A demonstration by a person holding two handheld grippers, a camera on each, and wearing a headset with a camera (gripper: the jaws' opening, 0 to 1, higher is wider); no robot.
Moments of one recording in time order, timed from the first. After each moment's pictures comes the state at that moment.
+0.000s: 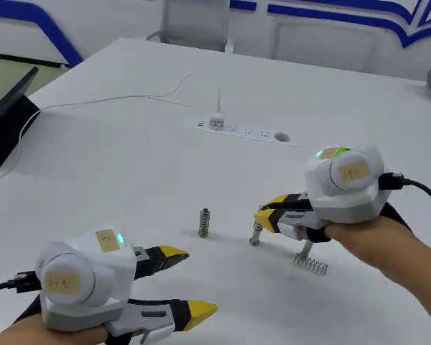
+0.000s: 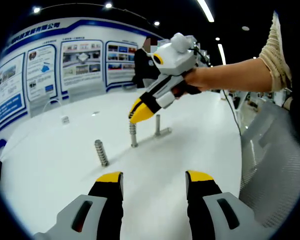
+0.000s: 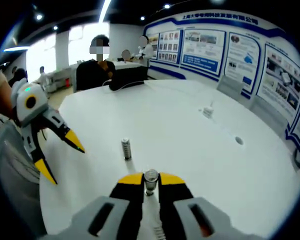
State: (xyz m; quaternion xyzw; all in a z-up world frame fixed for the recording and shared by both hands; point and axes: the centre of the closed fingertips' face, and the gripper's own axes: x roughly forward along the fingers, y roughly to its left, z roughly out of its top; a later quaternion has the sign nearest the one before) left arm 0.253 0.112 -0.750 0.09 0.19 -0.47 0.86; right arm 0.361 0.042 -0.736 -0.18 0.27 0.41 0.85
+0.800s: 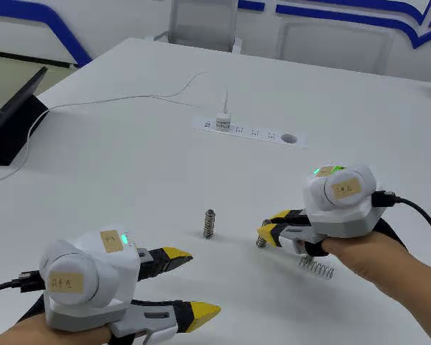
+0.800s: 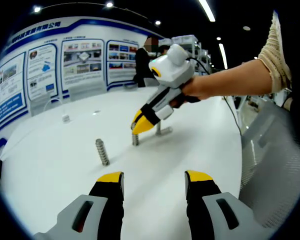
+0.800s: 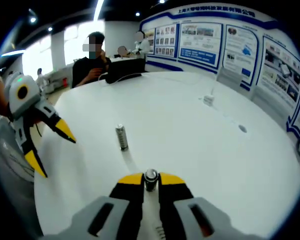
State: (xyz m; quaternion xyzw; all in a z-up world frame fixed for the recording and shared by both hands) left arm 0.254 0.113 -0.750 0.09 0.19 -0.47 0.86; right arm 0.363 0.038 -0.764 -0.17 0.29 0.40 0.85
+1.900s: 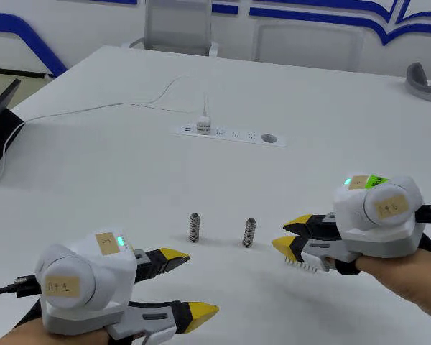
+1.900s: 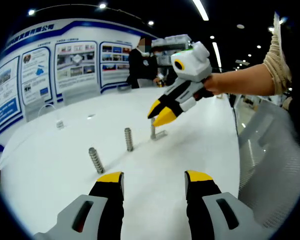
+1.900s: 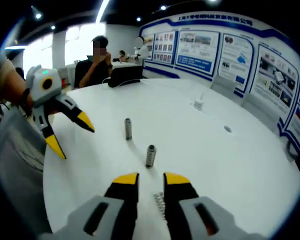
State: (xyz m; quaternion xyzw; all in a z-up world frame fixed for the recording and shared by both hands) left arm 0.254 0.100 -0.745 0.10 0.18 -0.49 0.85; right arm 0.318 -0.010 -0.735 -0.18 0.26 0.39 0.86
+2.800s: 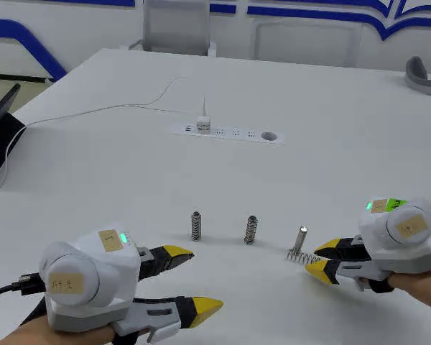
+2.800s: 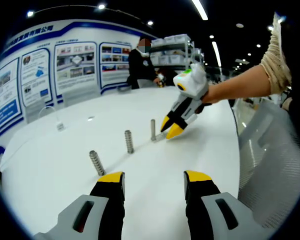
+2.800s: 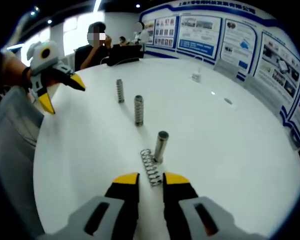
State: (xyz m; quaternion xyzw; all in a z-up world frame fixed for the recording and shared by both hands) left arm 0.255 0.098 -0.740 0.10 0.18 -0.49 0.85; right arm 0.317 -0.058 -0.795 -0.20 0.33 0.39 0.84
